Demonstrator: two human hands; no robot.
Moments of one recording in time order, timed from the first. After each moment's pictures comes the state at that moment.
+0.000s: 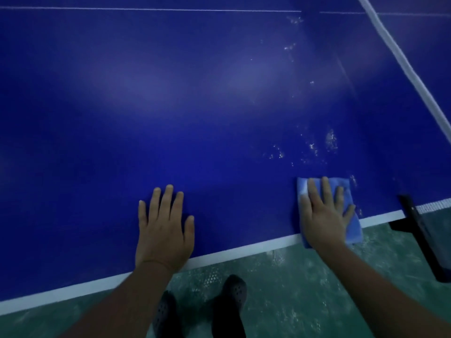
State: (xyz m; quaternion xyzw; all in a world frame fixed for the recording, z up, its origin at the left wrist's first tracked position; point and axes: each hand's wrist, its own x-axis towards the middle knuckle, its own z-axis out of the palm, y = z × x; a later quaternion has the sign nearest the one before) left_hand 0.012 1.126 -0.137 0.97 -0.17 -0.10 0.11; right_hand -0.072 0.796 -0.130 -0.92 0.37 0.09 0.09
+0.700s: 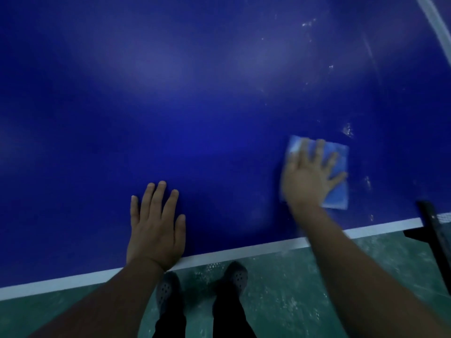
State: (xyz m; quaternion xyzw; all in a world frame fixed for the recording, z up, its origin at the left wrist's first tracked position) left_hand 0.013 1.122 -0.130 0.97 -0.16 -0.10 0.13; right_hand 0.031 0.810 -0.135 -0.91 0.40 0.05 0.09
